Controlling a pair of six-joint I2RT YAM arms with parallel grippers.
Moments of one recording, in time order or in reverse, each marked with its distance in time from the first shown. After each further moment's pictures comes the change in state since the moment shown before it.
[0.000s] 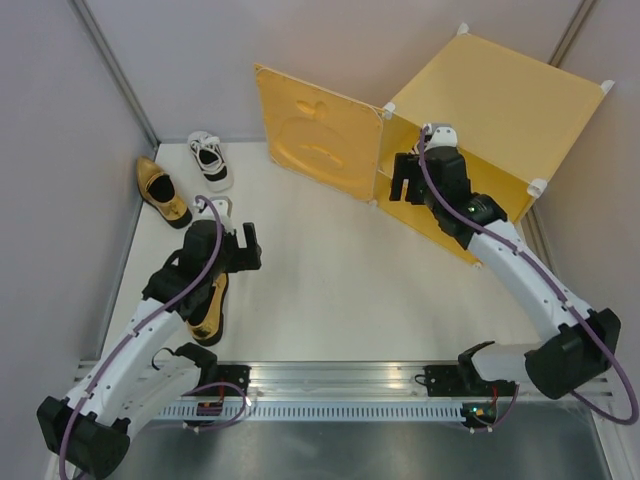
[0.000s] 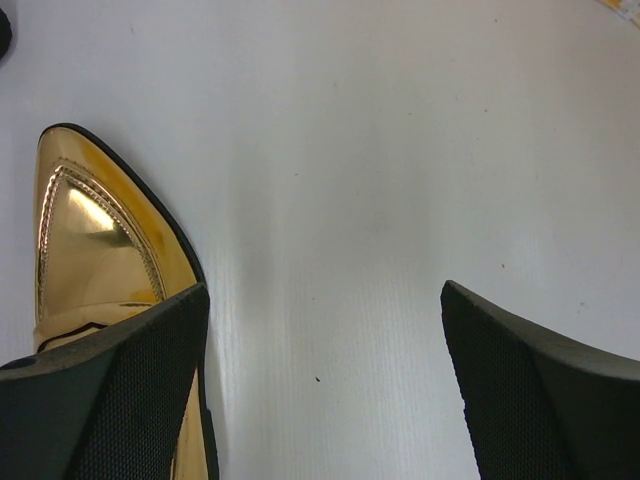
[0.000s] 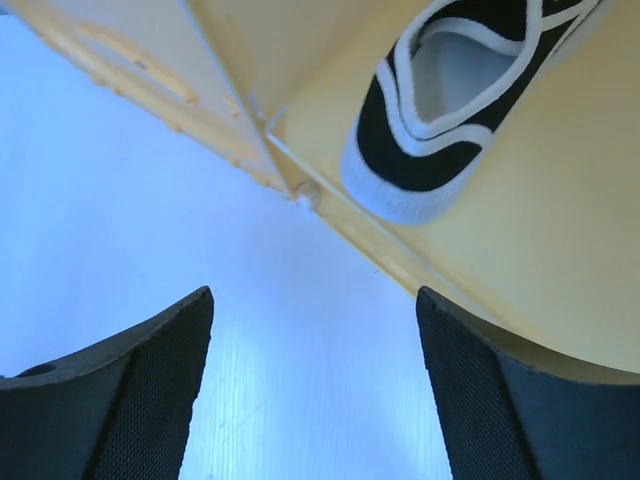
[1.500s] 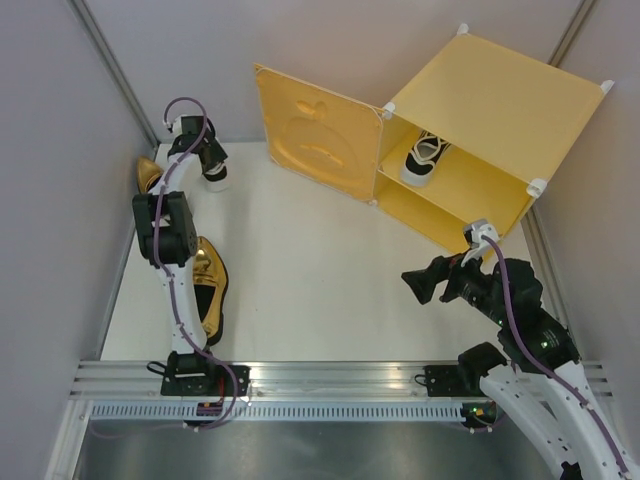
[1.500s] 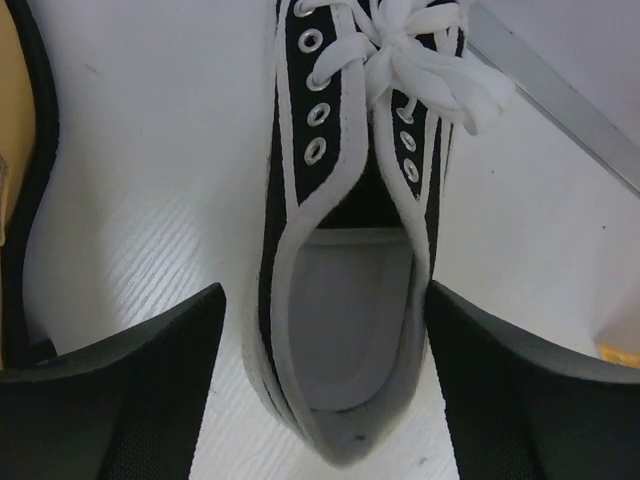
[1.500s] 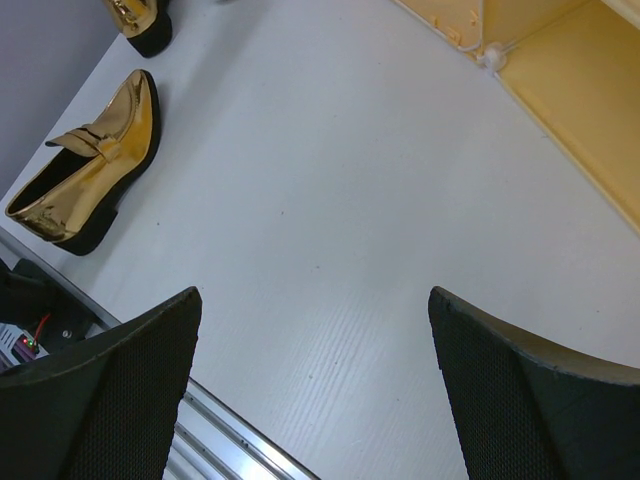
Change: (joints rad) left arm 0.483 1.473 1.168 0.161 -0.048 -0.177; right arm 0.002 -0.941 -0.571 -0.166 -0.525 0.045
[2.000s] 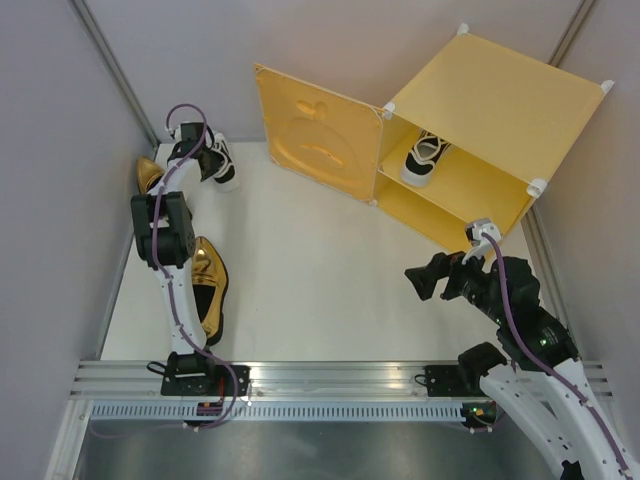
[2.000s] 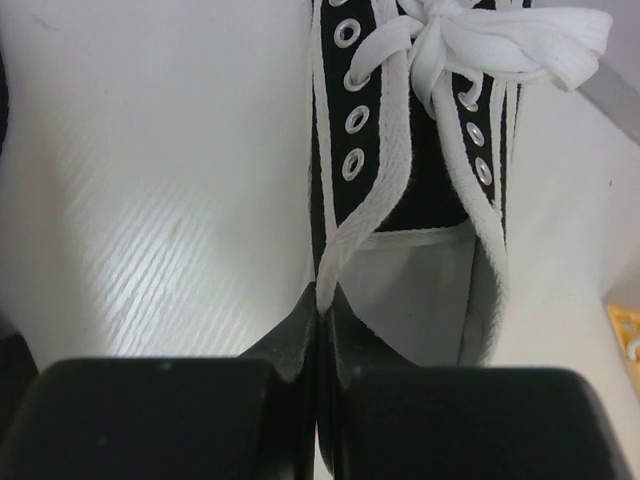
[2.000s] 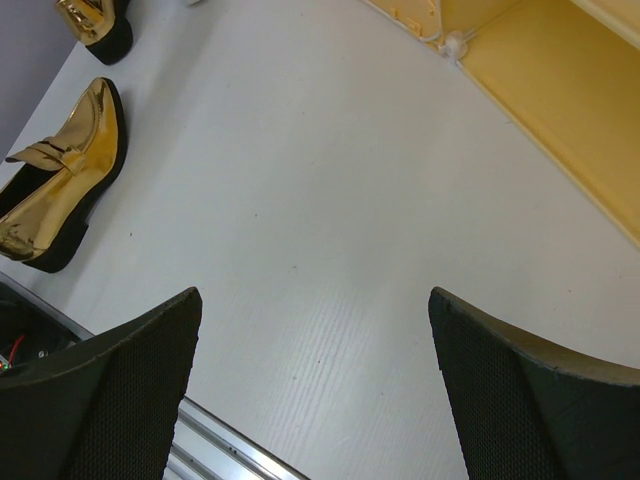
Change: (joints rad) left arm 0.013 0.012 -0.045 0.040 0.082 0.011; right arm 0.000 0.015 0.001 -0.018 0.072 0.011
